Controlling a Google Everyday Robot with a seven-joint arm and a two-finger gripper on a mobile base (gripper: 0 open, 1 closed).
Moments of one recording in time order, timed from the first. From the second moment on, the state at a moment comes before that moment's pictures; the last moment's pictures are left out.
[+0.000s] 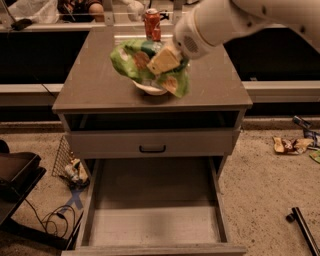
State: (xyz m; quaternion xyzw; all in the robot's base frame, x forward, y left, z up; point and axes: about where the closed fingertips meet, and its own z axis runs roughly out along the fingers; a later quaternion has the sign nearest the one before) arm 0.606 -0.014 0.969 -0.49 0.77 0.13 0.39
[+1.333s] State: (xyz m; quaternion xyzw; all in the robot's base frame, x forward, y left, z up) arm 0.703 0.034 1.017 -0.49 0.76 0.11 0.41
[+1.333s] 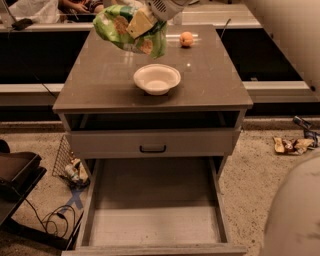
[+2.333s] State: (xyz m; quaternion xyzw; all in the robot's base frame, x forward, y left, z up) arm 0.834 0.150 0.933 -0.48 0.80 0.06 0.34
